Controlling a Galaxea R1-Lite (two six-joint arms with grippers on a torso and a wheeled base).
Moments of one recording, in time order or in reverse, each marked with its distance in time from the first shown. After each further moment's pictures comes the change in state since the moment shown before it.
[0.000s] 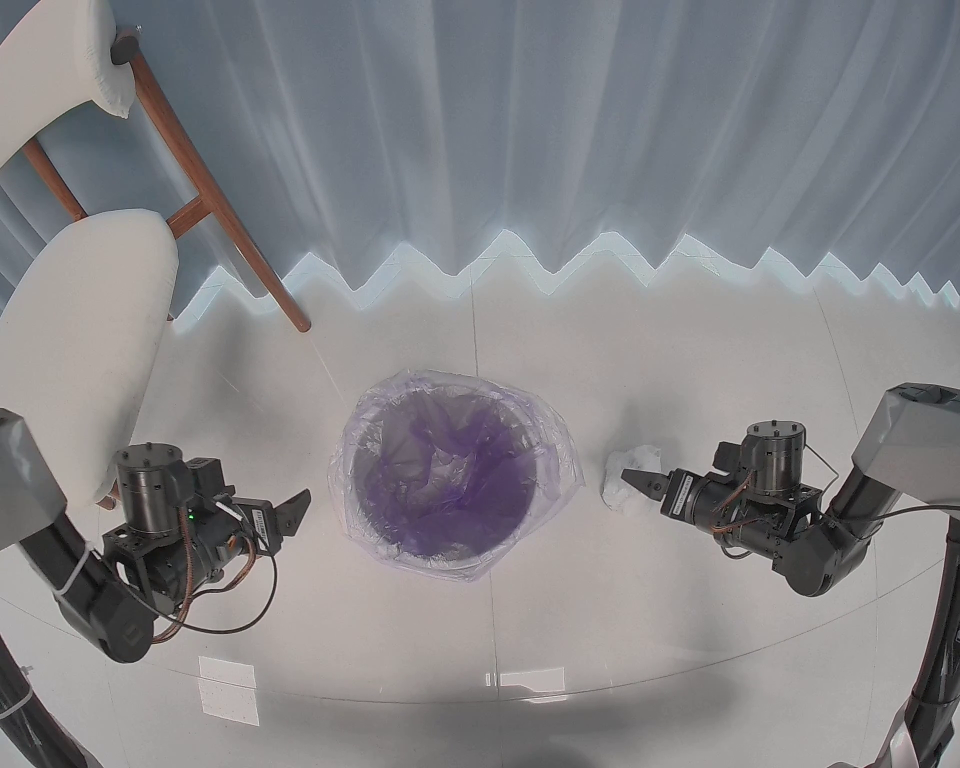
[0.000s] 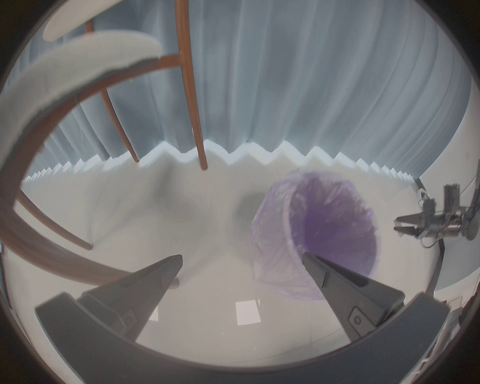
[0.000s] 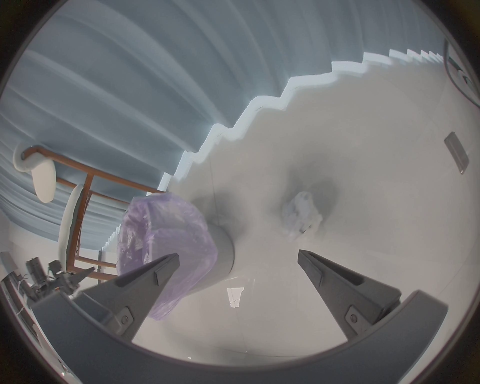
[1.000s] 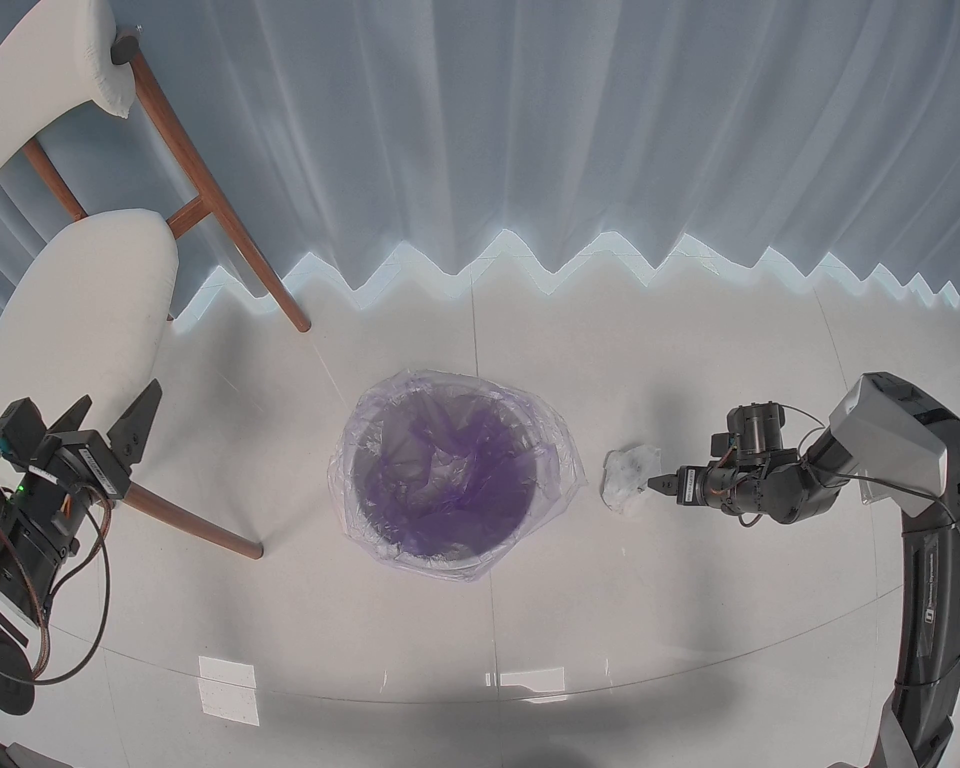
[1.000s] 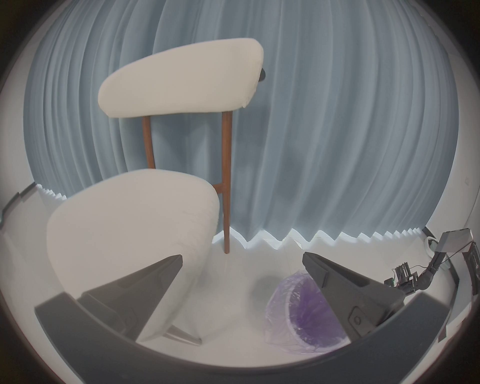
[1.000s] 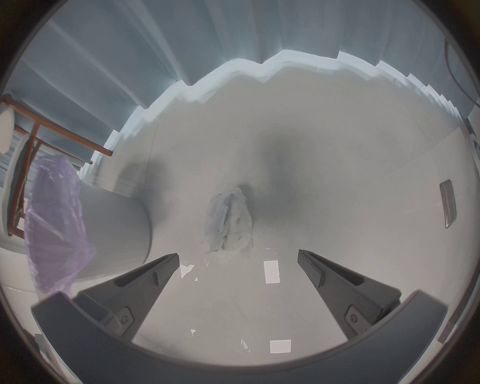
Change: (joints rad) left arm 0.133 -0.611 0.150 -0.013 0.001 -0.012; right arm -0.177 0.252 -0.509 0.516 -0.009 -0.351
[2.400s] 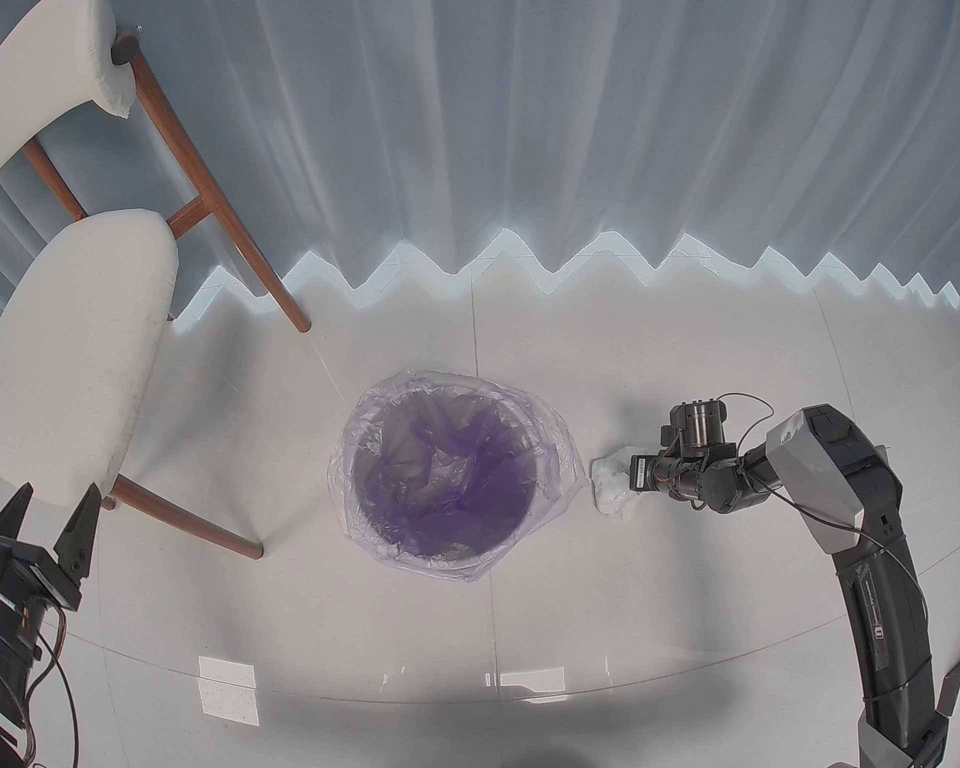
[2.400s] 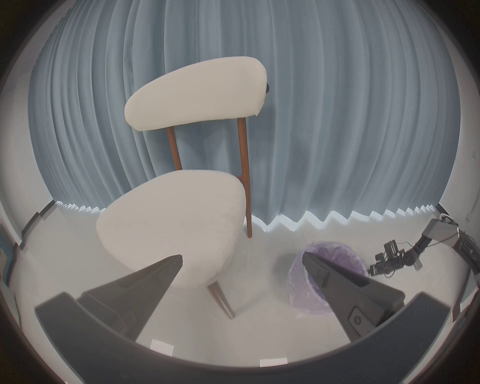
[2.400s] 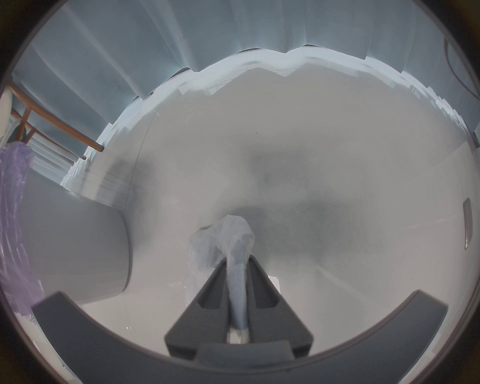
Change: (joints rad) left arm 0.107 -0.416 0.173 0.298 -0.007 0.092; right arm 0.066 0.309 -0.534 0.167 -0.061 -0.012
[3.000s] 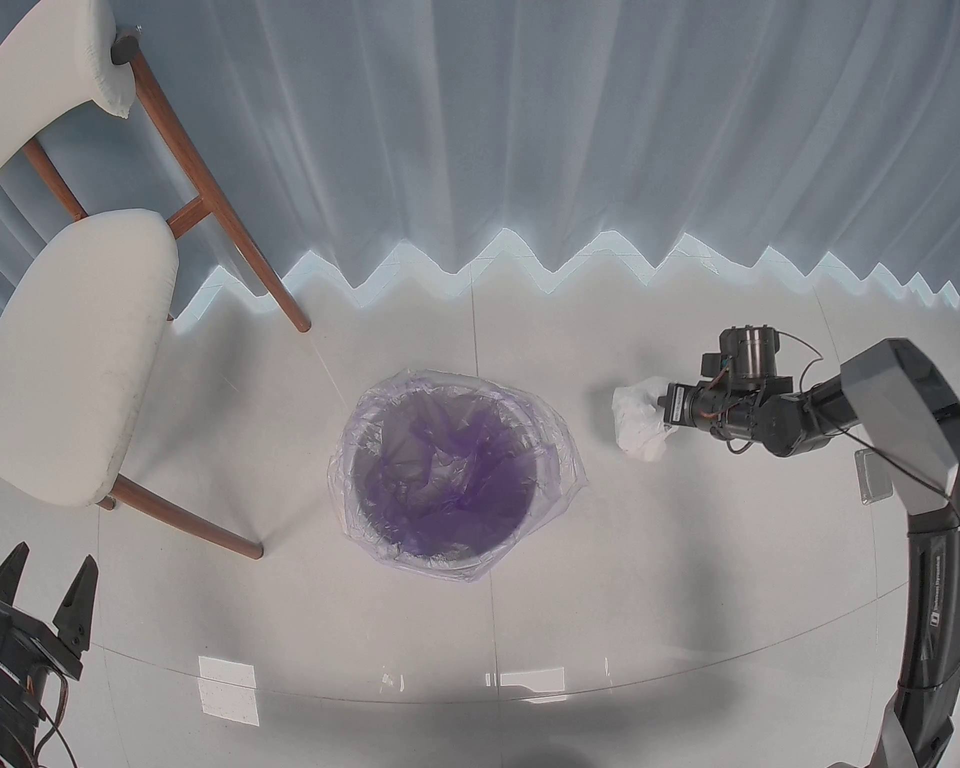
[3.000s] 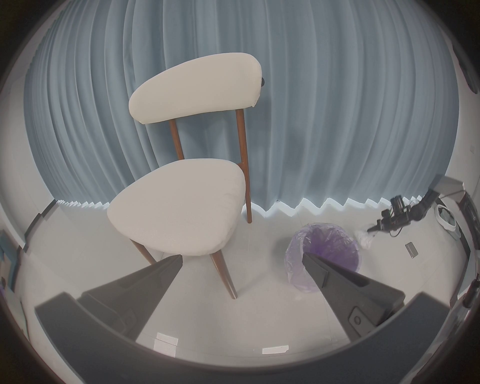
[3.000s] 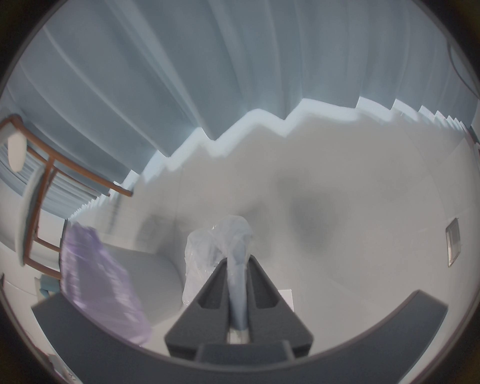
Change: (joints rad) left arm -0.010 -0.286 0.006 0.349 0.001 0.018; right arm -0.029 -0.344 0.208 0.004 0.061 0.051
